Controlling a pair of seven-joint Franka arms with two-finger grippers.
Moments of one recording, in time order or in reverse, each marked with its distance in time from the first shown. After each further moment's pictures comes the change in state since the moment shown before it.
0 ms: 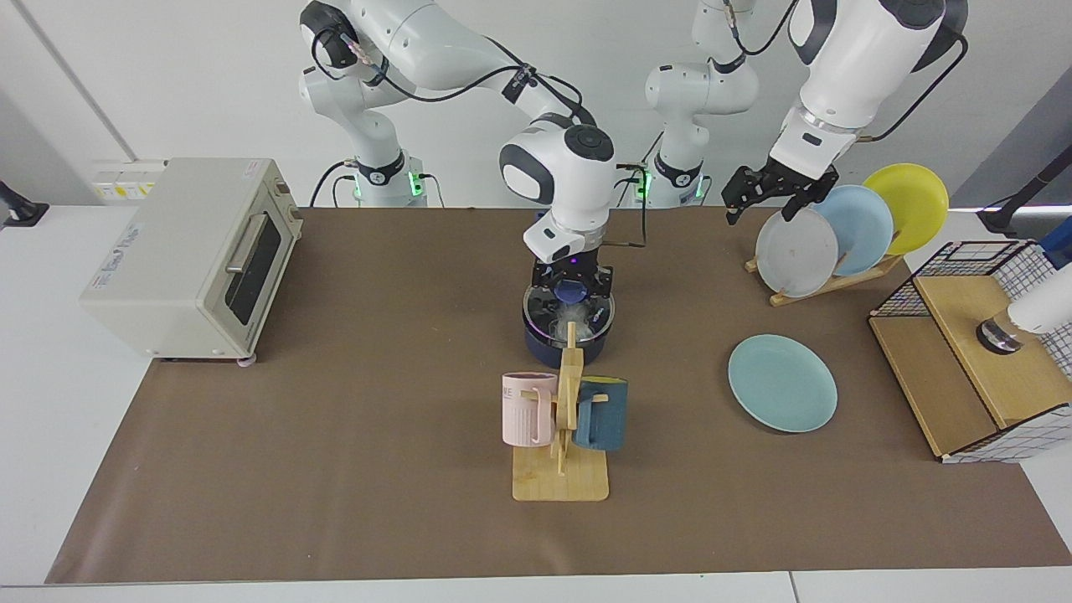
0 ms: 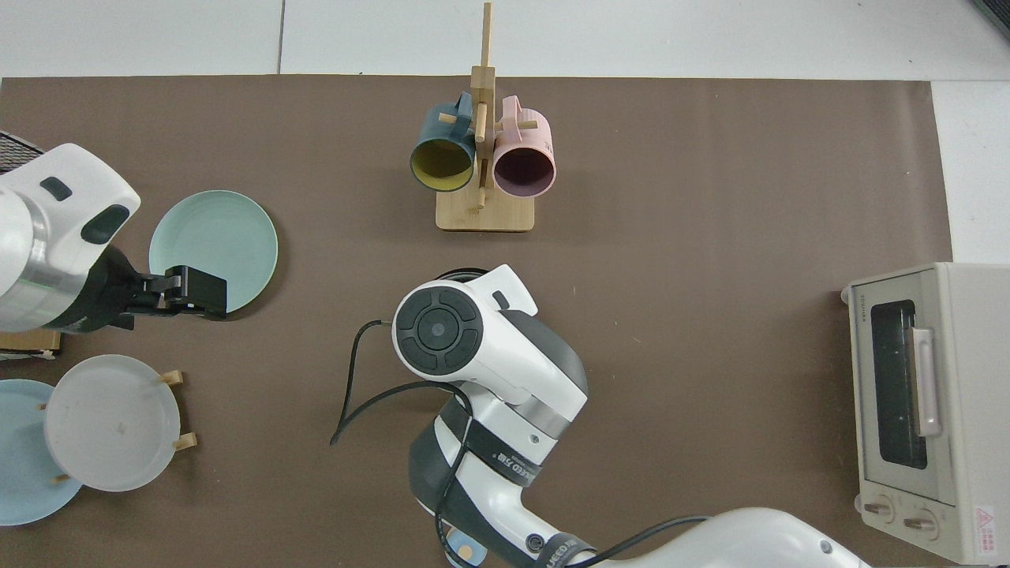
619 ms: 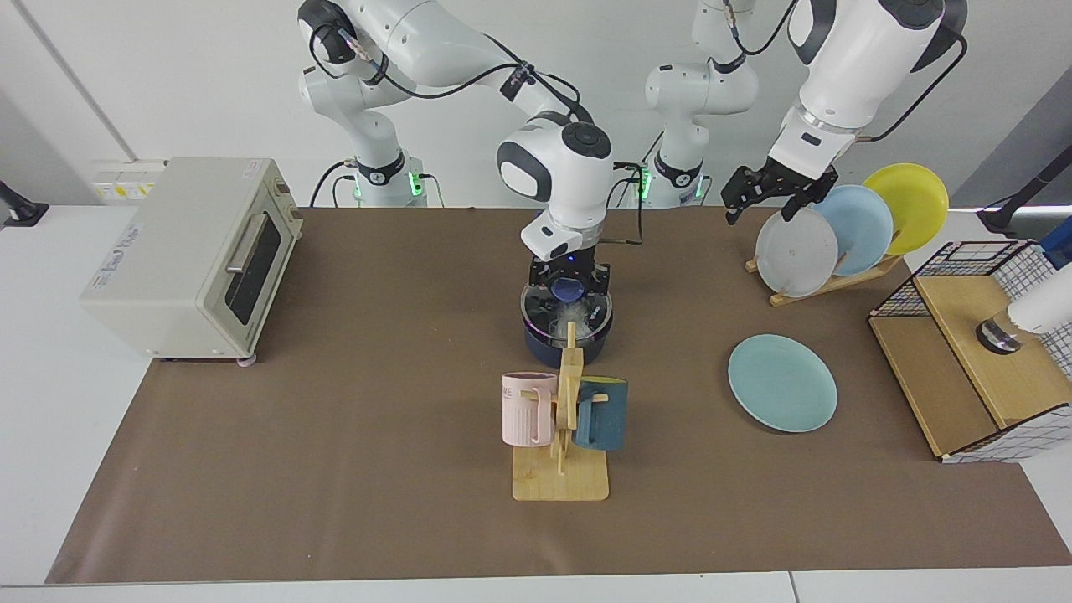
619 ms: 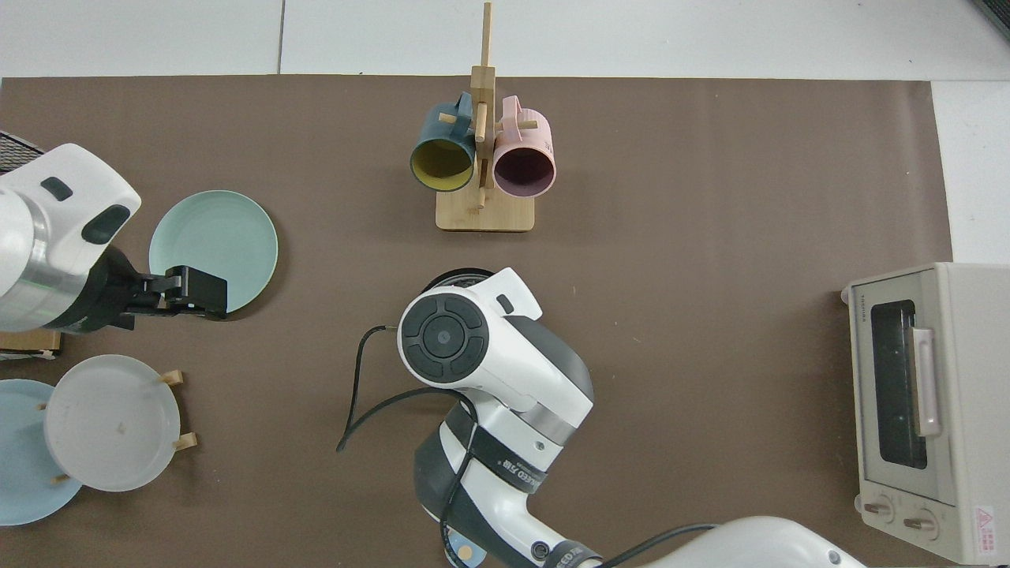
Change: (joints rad) left arm -0.001 0.000 0.001 0.000 0.000 0.000 0.000; right arm -0.007 -0.026 -0.001 -0.035 0.002 0.015 -0.019
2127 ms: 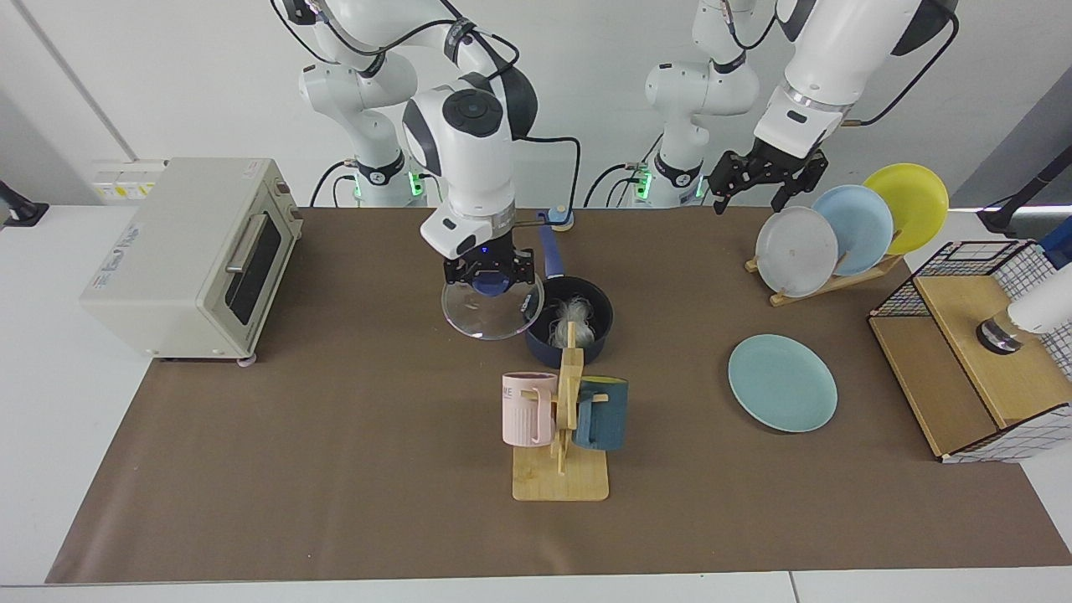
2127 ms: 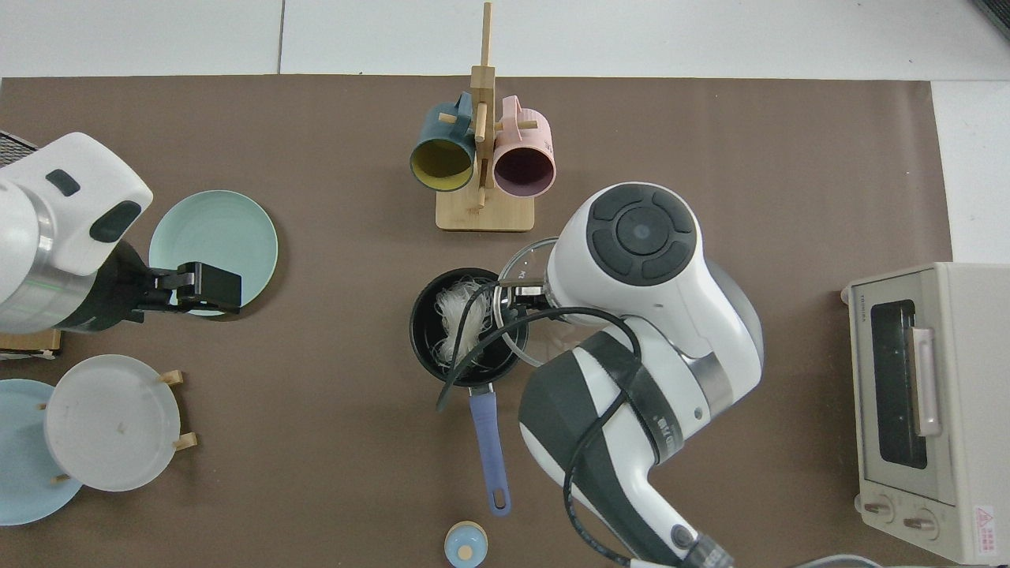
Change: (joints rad) left arm -0.067 -0.002 0.025 0.047 0.000 -0.009 -0.014; right arm -0.069 -0.201 -0.167 -0.021 0.235 -0.166 -0.453
